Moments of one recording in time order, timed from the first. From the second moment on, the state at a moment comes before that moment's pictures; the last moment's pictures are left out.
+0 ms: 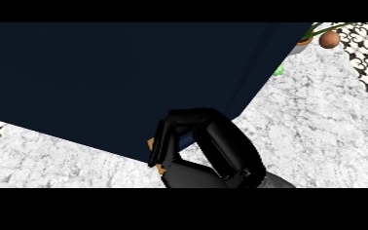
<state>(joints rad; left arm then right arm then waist) 0.95 0.45 0.20 -2.27 0.89 -0.38 -0.50 -0.38 0.00 0.54 -1.91 -0.27 -0.15 0.42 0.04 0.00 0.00</state>
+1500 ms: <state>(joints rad) 0.99 0.36 0.44 -2.25 1.10 -0.59 -0.33 -0.76 -0.05 0.15 -1.32 -0.54 0.26 0.28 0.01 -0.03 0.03</state>
